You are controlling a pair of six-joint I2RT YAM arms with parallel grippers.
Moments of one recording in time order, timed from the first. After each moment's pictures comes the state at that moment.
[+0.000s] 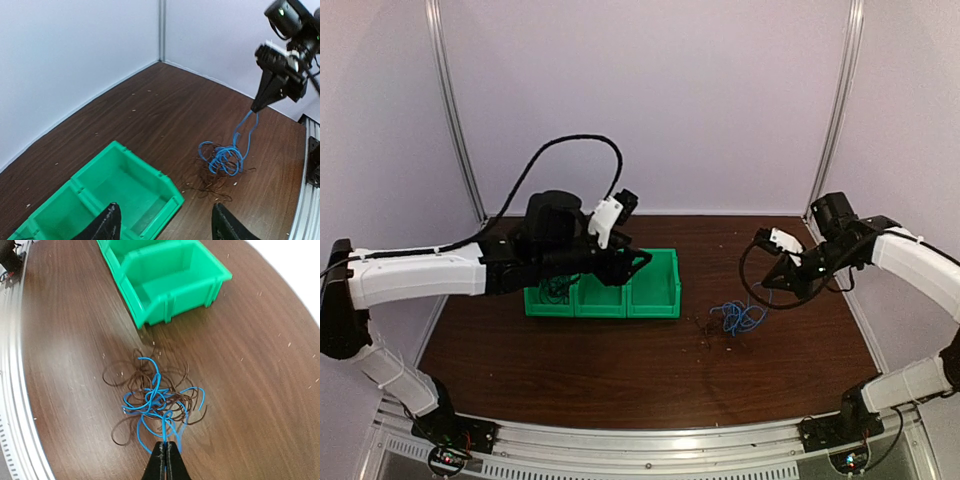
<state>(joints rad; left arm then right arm) -0.91 1.46 1.12 -0.02 -0.01 -0.02 0.25 1.28 1.00 -0.76 -0.53 -0.71</state>
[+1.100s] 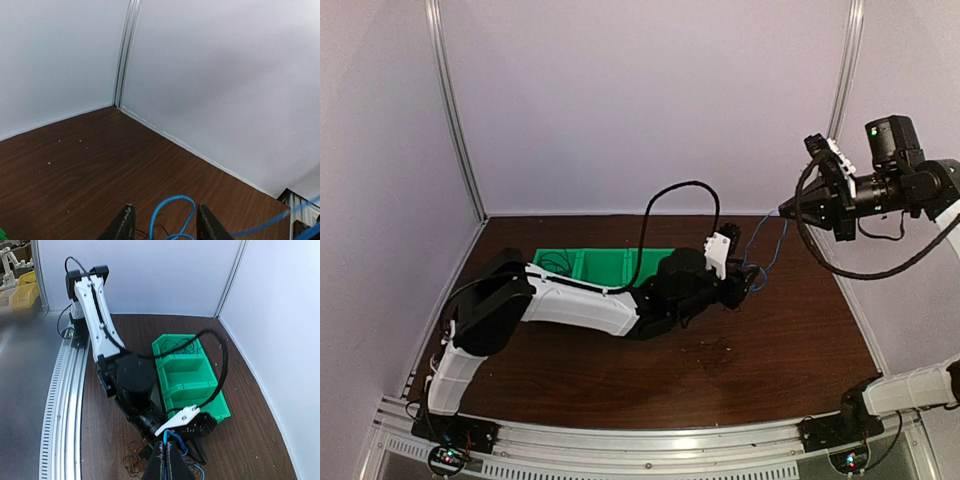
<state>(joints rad) -1.17 2.27 1.64 0.63 -0.16 -0.25 0.30 1.15 1.56 -1.09 -0.90 -0.75</state>
